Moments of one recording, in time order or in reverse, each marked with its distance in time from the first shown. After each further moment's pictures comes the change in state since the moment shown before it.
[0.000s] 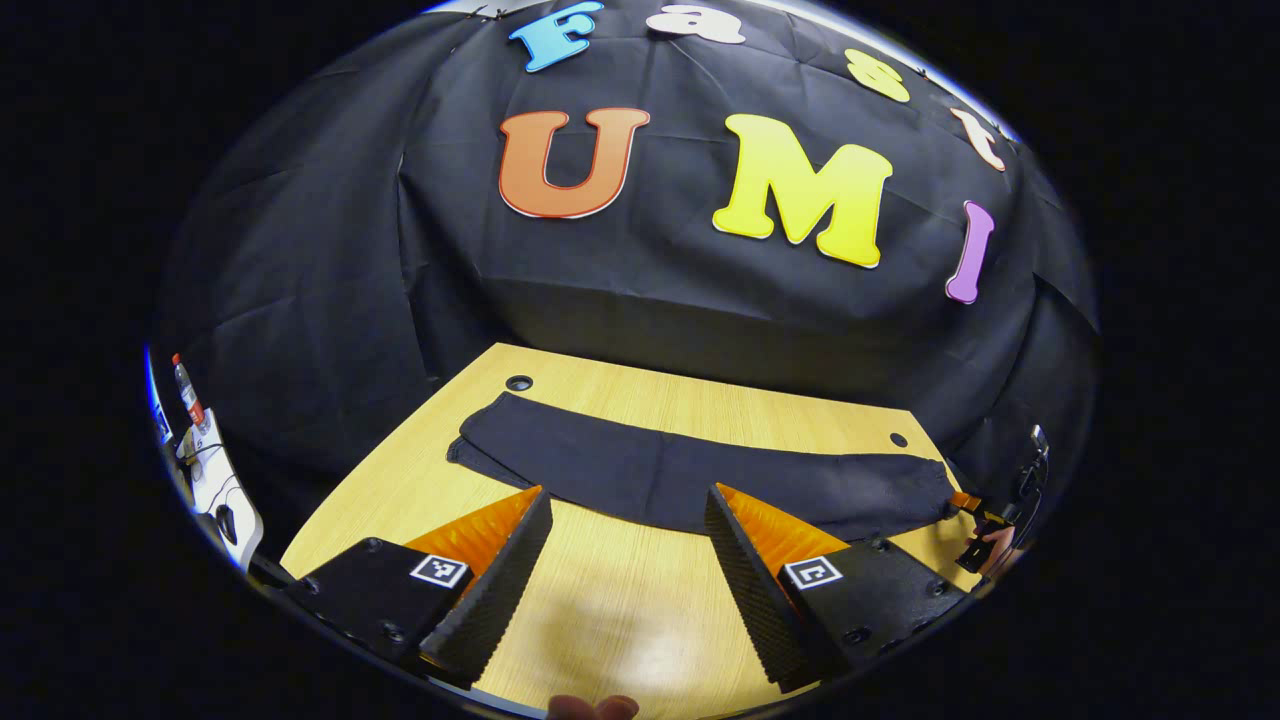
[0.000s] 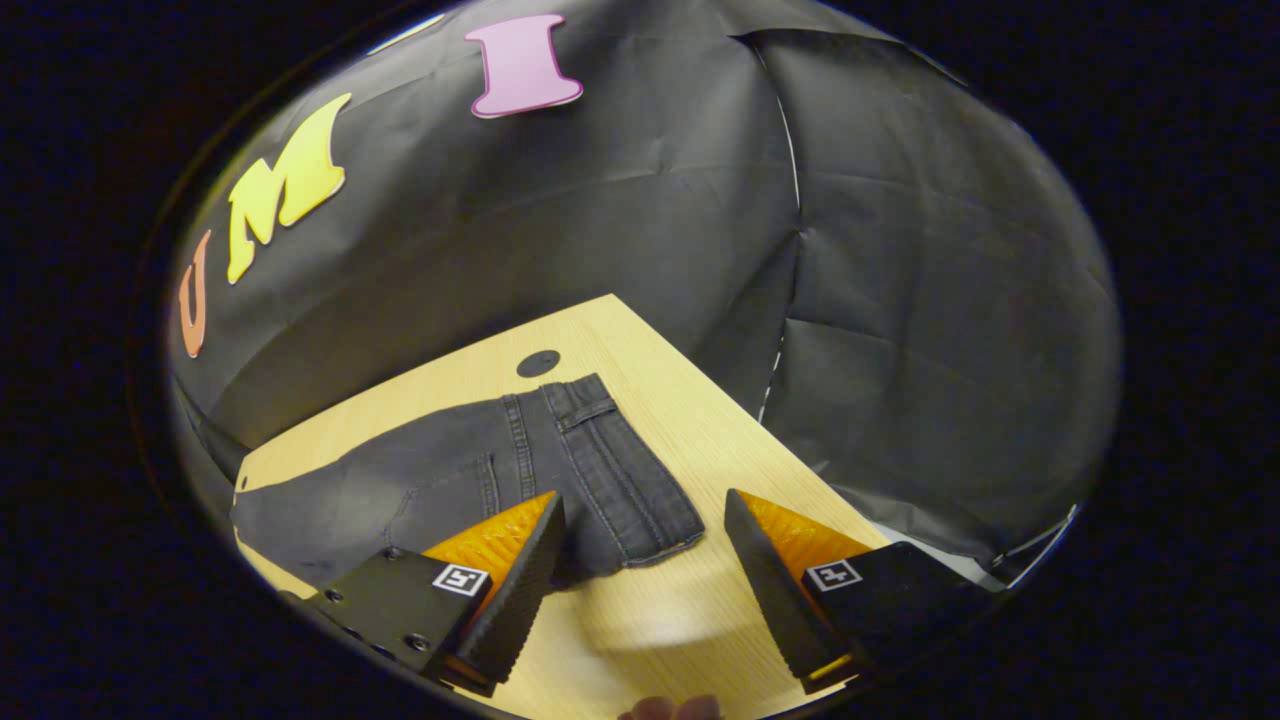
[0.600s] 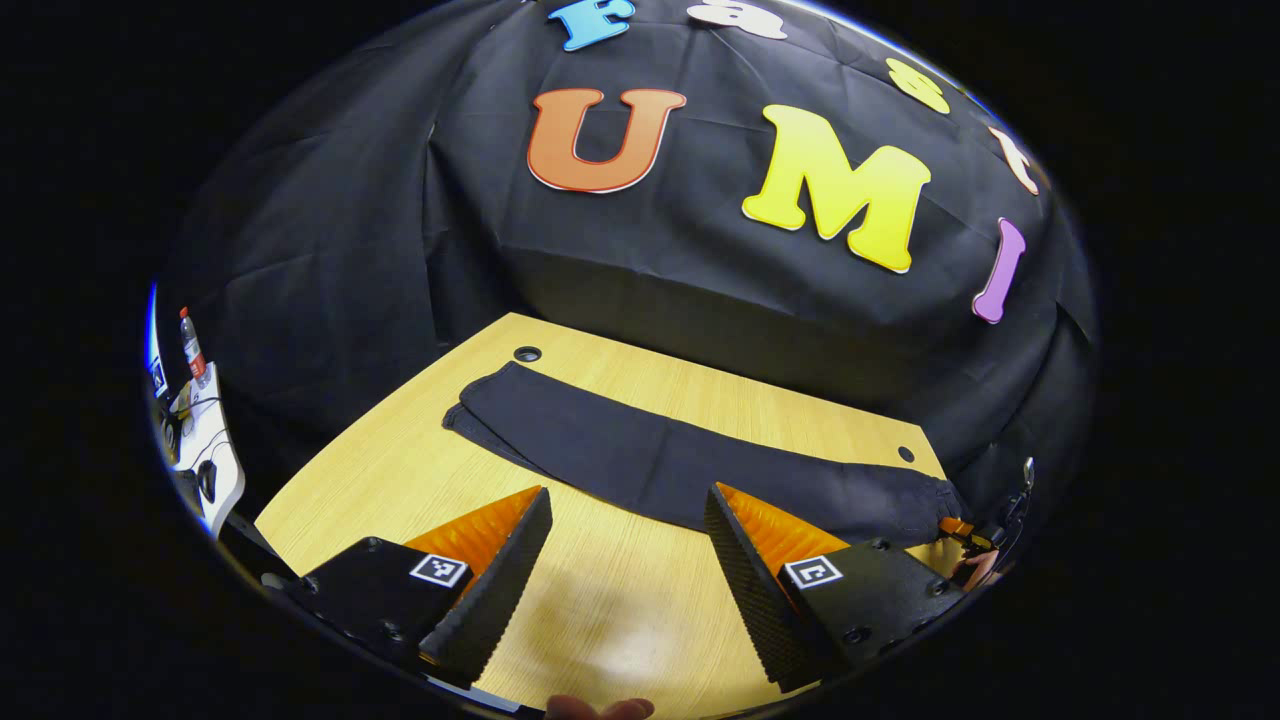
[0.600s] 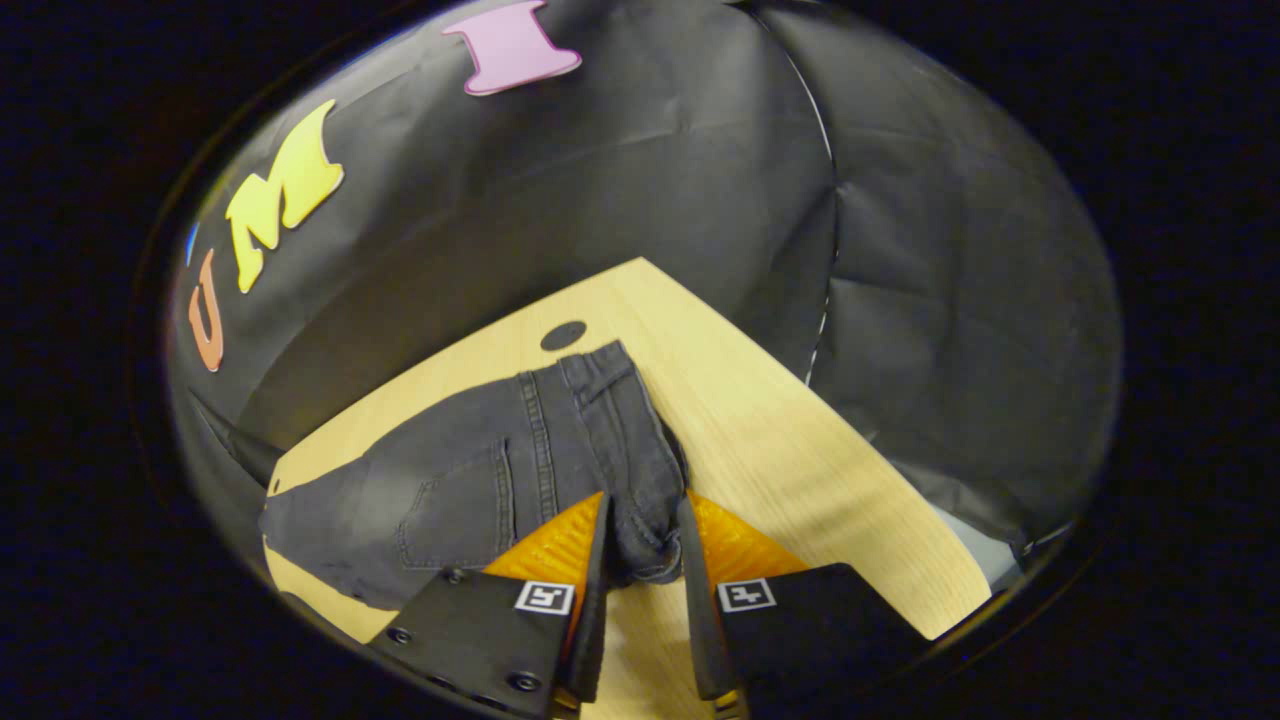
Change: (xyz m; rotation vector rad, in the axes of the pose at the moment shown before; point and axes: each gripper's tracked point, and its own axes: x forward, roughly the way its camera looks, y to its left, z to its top) left arm 0.014 0.000 -0.016 -0.111 0.039 0.051; right arm 0.015 0.021 -0.011 0.070 0.120 0.126
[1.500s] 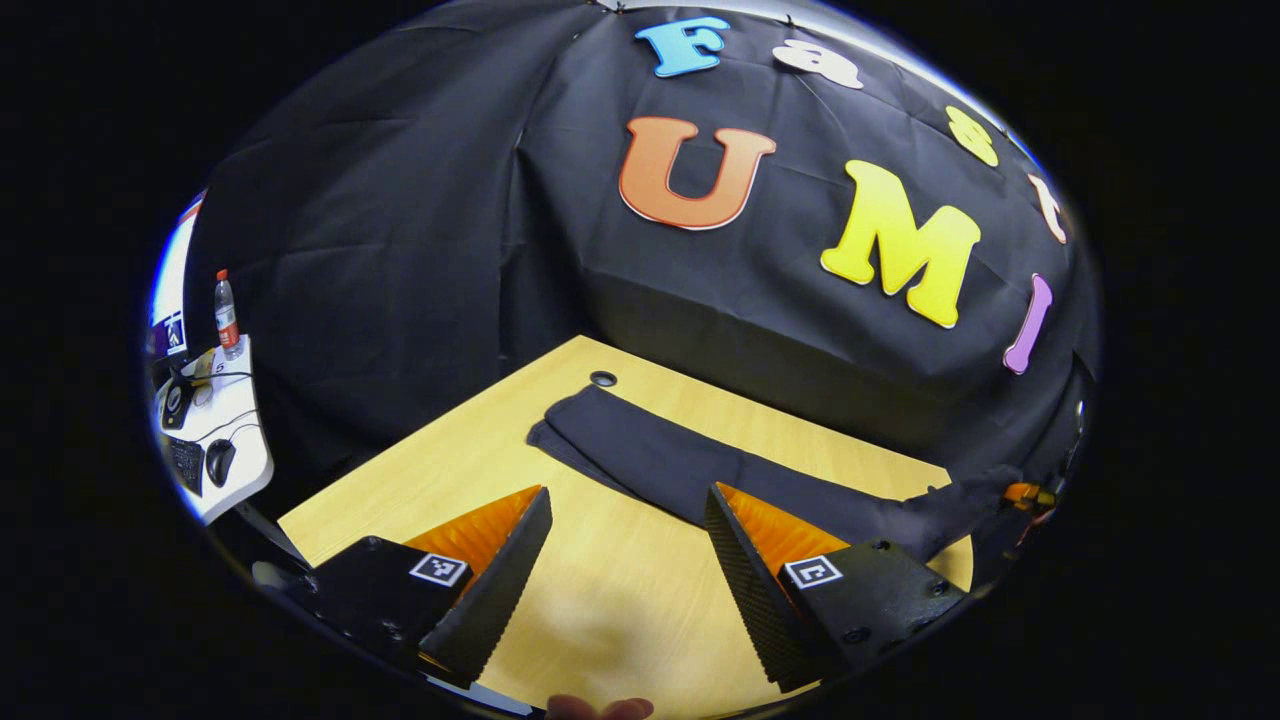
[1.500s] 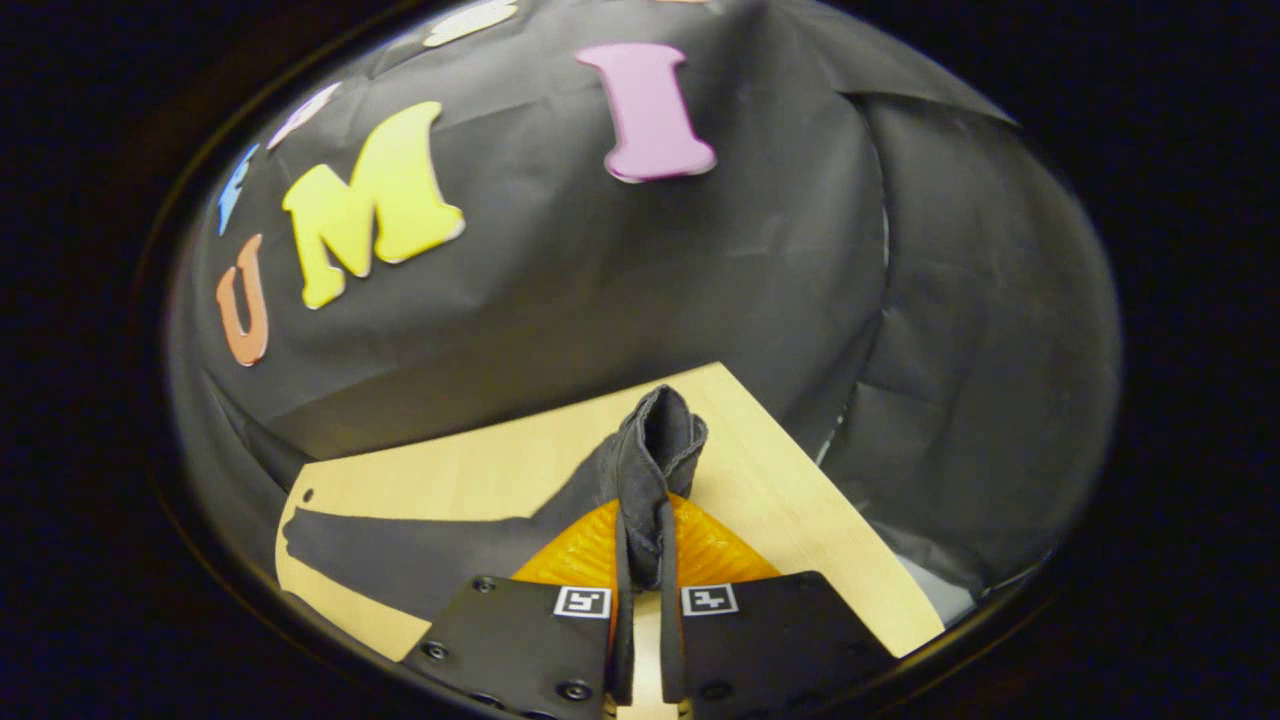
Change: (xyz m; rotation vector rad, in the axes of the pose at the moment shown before) left arm -0.022 0.119 0.010 -0.104 -0.117 0.077; right arm -0.142 0.180 0.088 -0.212 -0.197 0.042
